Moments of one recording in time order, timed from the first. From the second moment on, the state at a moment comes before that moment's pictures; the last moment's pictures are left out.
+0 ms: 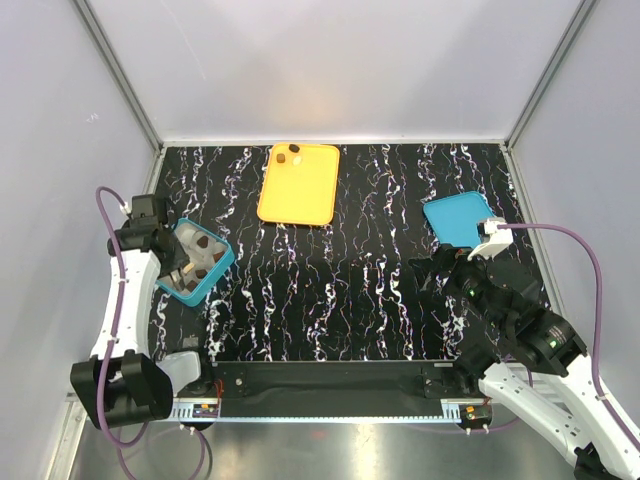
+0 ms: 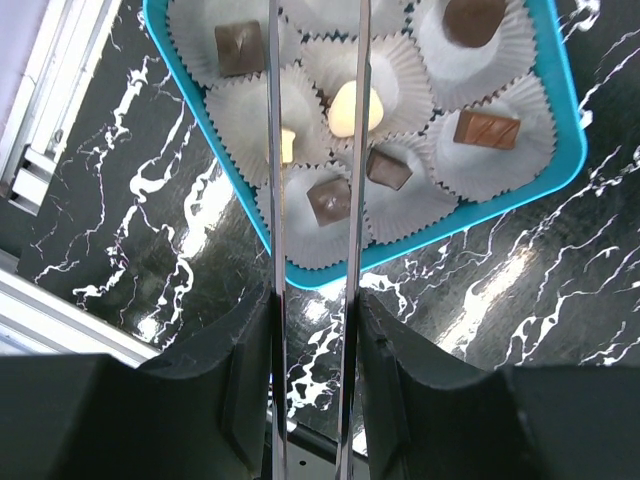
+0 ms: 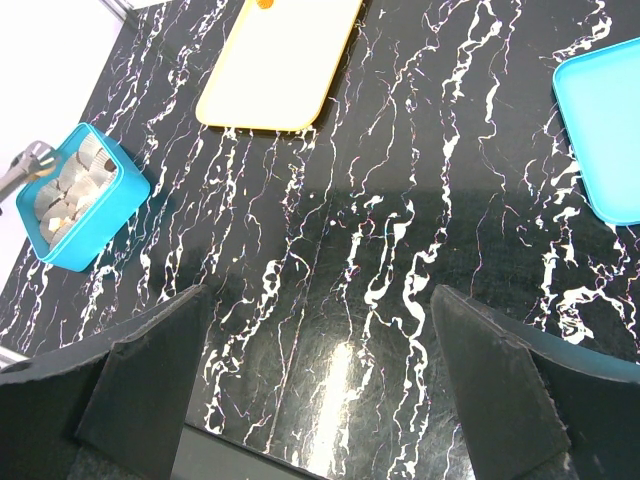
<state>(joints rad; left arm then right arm) 0.16 1.12 1.02 -0.99 -0.22 -0.37 0.65 0.48 0.84 -0.66 0.24 0.50</state>
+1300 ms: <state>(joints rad) 0.00 1.26 1.38 -0.95 -0.17 -0.31 0.65 0.52 0.84 -0.66 0.24 0.51</state>
